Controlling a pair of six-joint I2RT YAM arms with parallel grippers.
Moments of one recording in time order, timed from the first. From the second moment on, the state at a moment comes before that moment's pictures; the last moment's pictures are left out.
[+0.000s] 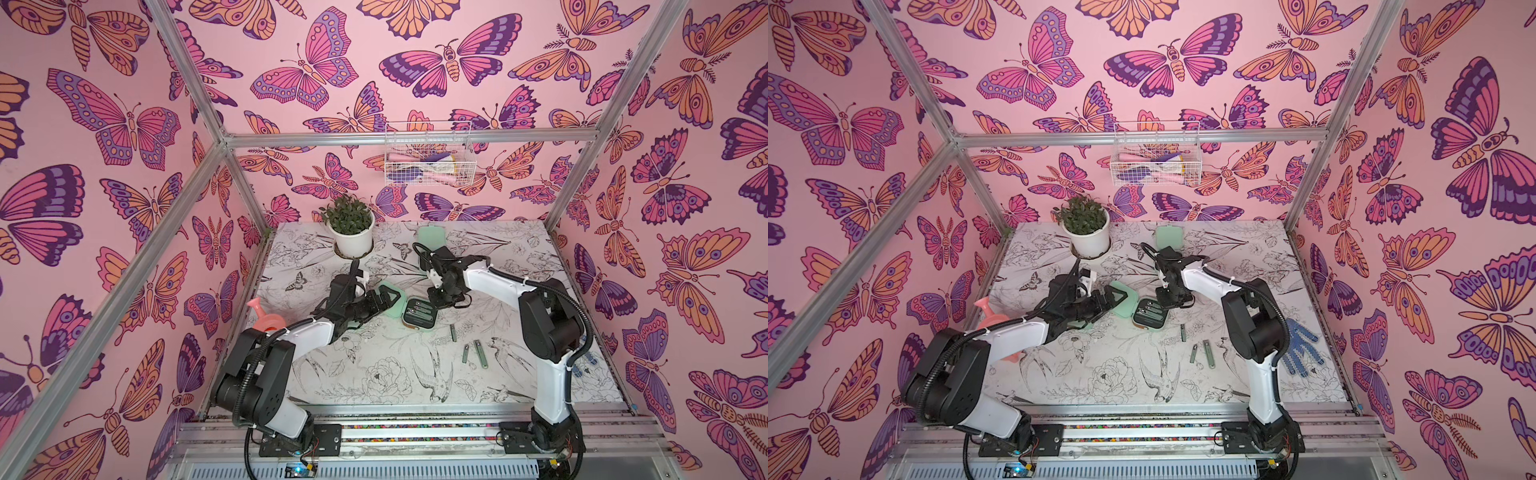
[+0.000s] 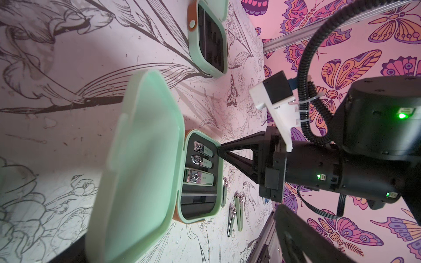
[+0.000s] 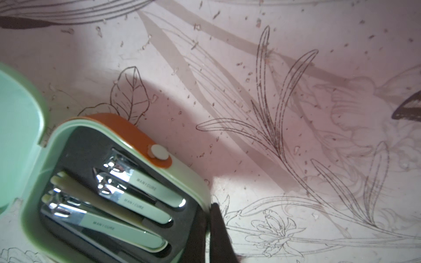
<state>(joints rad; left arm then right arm) -0.37 1.53 0.70 0.26 0.53 -0.84 0.55 2.03 1.52 -0.82 -0.05 0.23</state>
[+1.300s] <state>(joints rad) -0.43 1.47 0.75 0.15 0.52 -0.73 0.56 1.80 1.17 -0.58 -0.20 0.72</state>
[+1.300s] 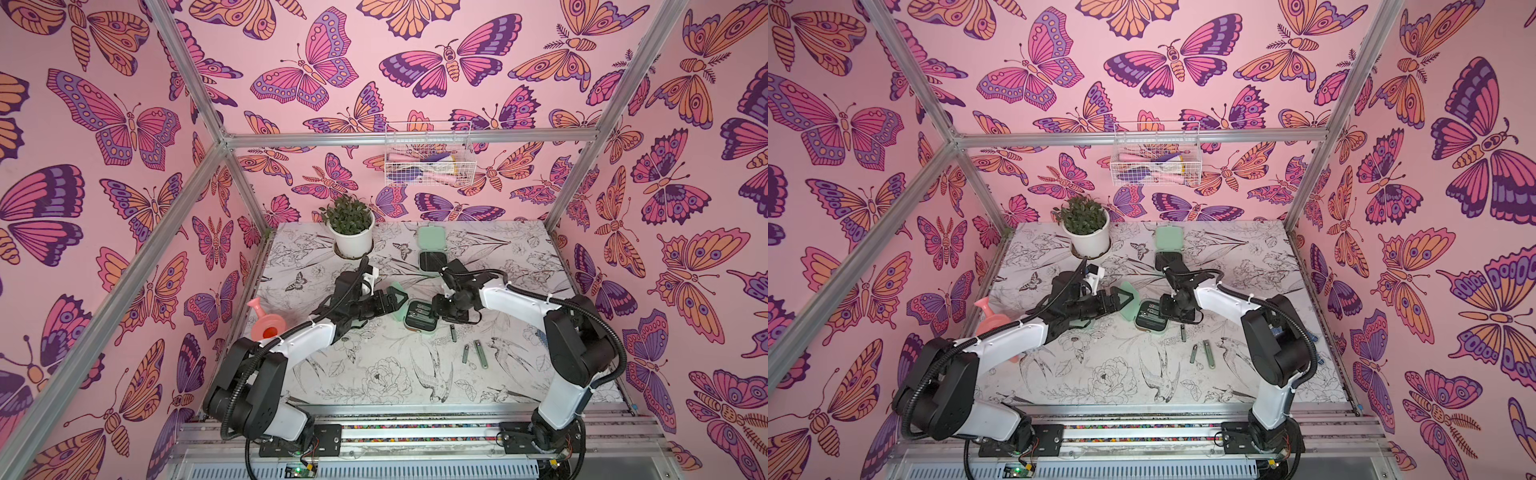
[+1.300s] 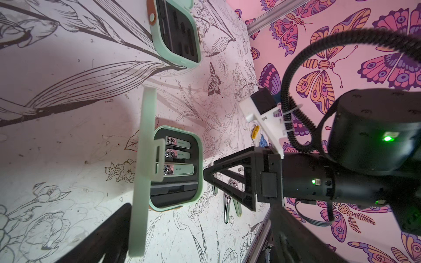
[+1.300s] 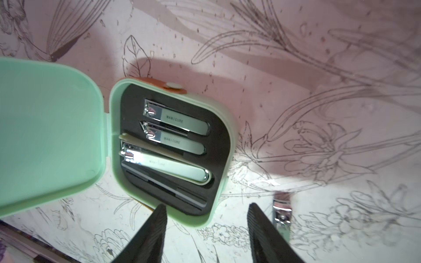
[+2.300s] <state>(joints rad) -0.60 1.64 0.92 0.13 0.53 -0.73 0.47 1.51 0.72 -0.08 -0.18 0.96</state>
